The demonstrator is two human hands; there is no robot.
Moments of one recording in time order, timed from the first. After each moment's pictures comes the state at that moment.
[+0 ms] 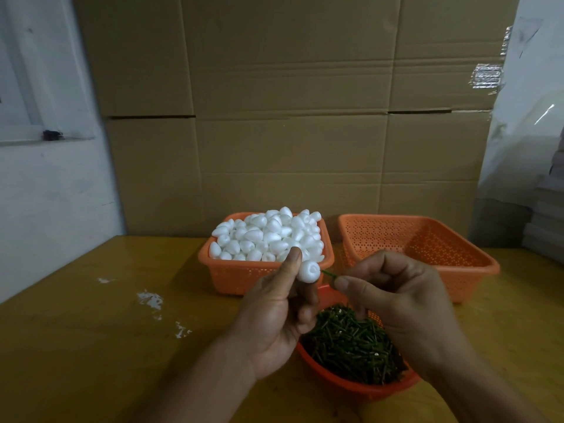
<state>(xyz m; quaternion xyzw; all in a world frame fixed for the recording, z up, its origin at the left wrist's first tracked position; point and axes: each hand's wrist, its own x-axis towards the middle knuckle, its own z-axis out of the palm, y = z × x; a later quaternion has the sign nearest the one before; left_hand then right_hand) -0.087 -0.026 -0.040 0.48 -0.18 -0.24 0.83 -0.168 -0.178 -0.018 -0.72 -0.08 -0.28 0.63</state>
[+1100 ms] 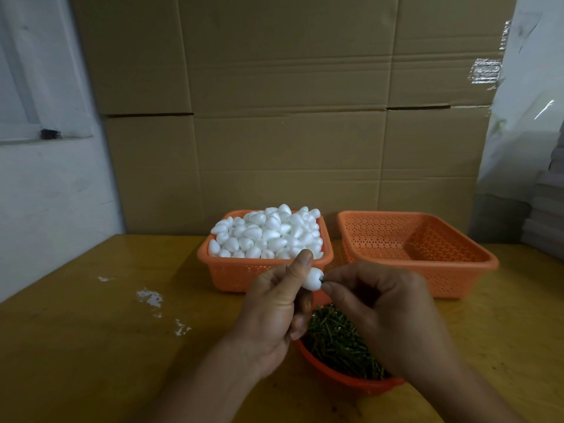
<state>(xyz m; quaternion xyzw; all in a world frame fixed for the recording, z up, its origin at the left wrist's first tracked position) -0.092 -0.028 -0.042 0.57 -0.19 -0.16 0.79 -0.171 -0.170 -0.027 -0.85 -0.08 -0.36 0.38</state>
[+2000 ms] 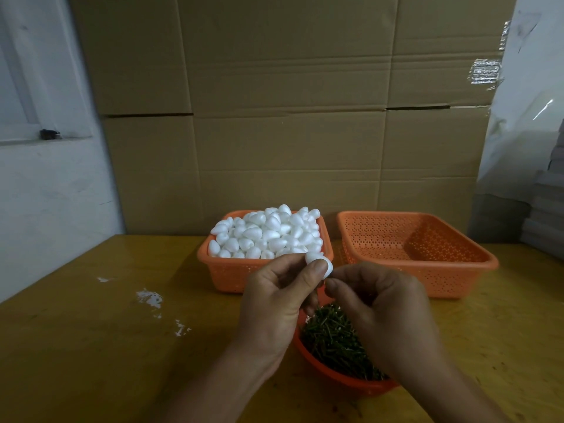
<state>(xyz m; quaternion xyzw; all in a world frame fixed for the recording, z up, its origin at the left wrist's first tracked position) -0.084 -0.035 -0.053 0.57 -0.31 0.00 0.76 -0.167 -0.164 -0.032 -0.84 -0.04 -0.38 0.39</state>
